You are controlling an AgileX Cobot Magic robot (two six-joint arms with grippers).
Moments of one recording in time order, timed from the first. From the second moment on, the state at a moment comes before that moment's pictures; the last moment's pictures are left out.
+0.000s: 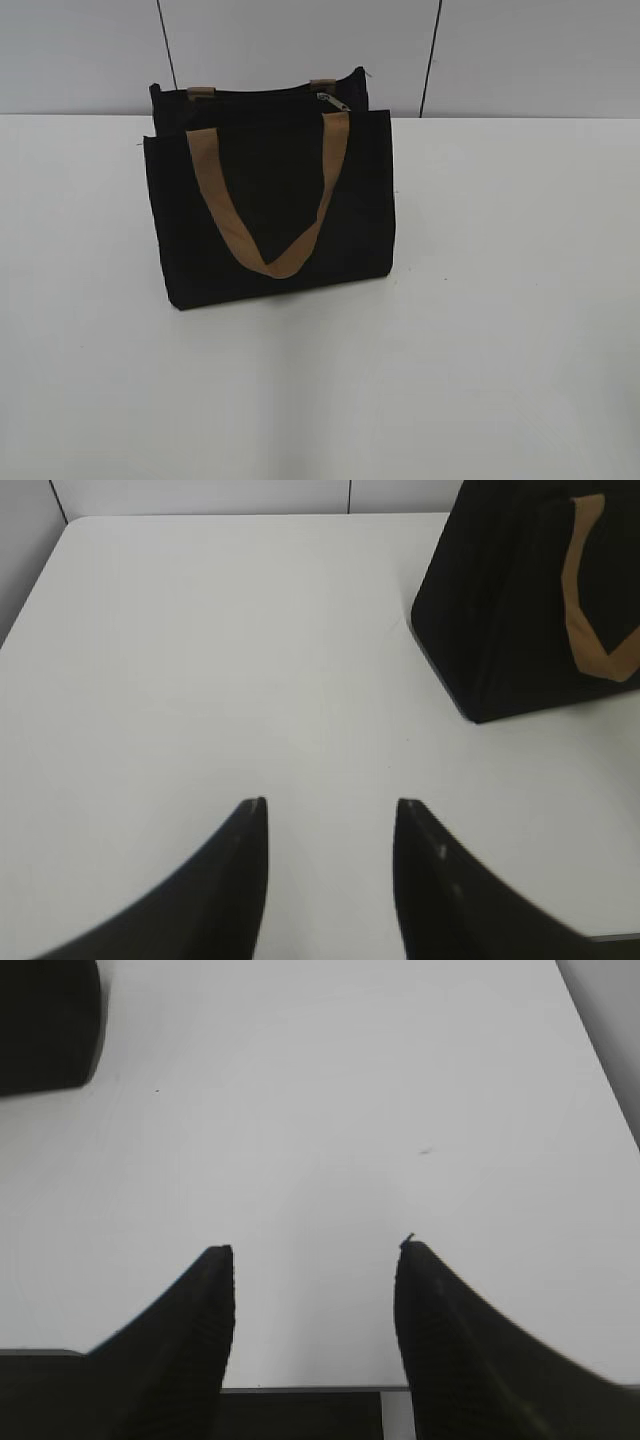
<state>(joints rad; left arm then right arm) -0.13 -0.01 -0.54 0.00 1.07 0.00 -0.11 -0.01 -0.47 0.12 1.10 -0.15</state>
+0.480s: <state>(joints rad) -0.13 -0.01 -0.54 -0.01 1.07 0.00 -0.11 -0.01 -0.47 0.07 1.10 -0.07</state>
